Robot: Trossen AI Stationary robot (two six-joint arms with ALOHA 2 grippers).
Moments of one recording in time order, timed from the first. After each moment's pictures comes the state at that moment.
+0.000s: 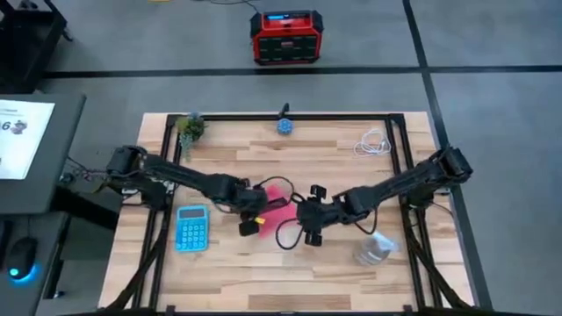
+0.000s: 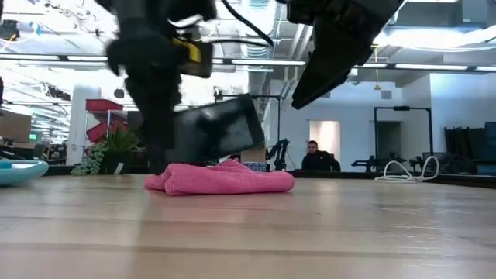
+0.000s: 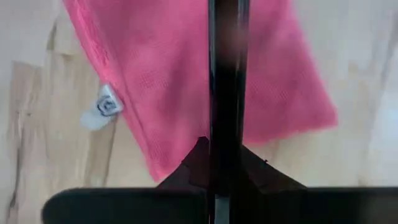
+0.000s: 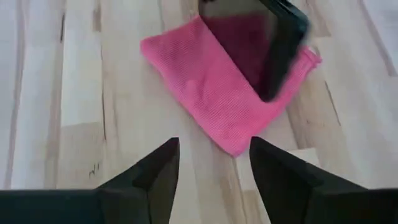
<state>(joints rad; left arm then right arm) -0.14 1.71 1.14 -0.76 -0.07 -0.34 0.33 1.66 1.13 -0.41 0.32 0.37</state>
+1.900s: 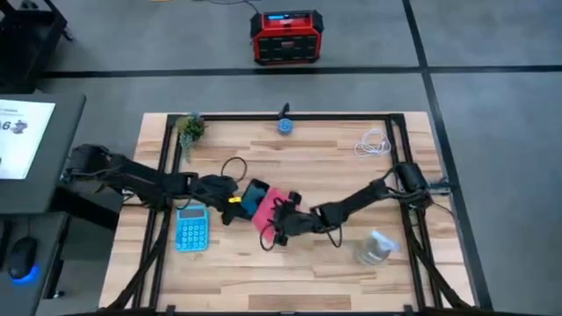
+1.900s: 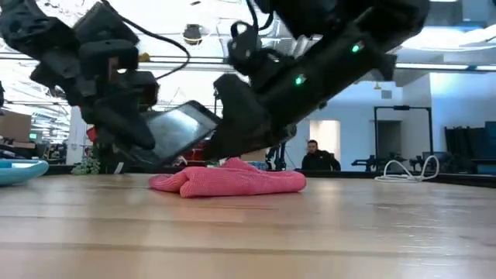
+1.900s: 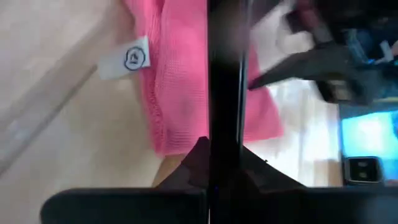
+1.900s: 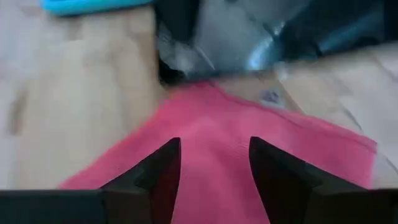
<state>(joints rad) -0.03 1.18 0.29 0.29 0.13 -0.77 0.23 2.07 1.14 0.24 0.47 0.35</state>
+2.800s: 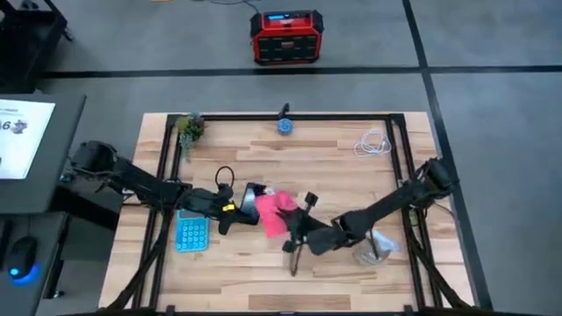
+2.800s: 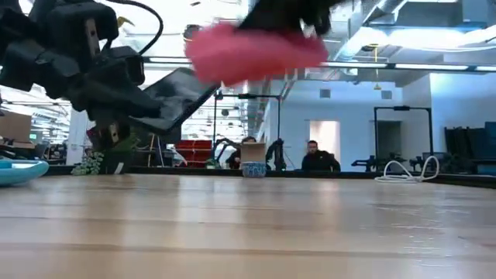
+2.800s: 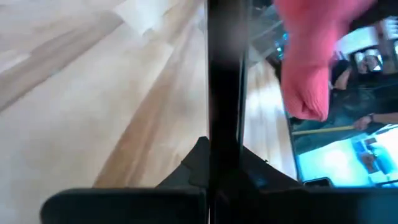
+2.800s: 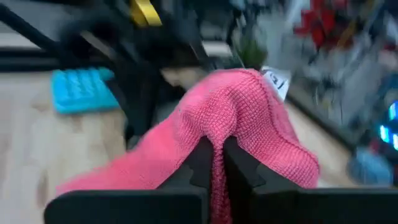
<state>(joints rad) -0.26 1.32 0.23 0.77 -0.11 -0.85 0.46 1.82 1.13 0.40 0.93 -0.02</state>
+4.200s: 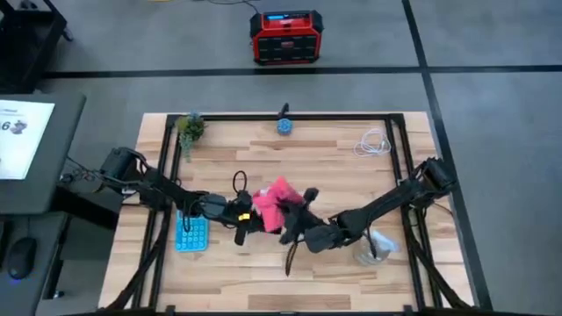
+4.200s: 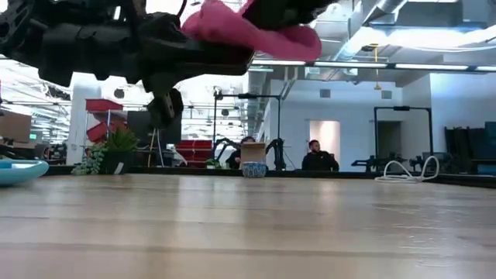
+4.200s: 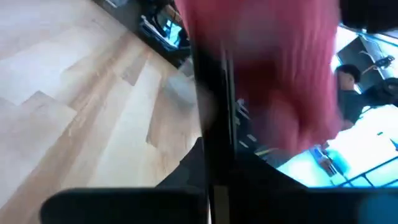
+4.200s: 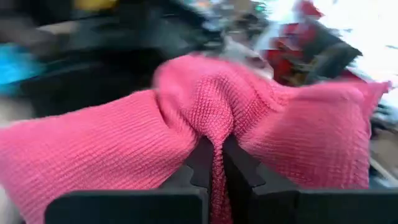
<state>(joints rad) -0.31 1.60 0.44 1.06 -0.07 -0.75 0.42 1.84 1.18 0.30 1.09 -0.21</state>
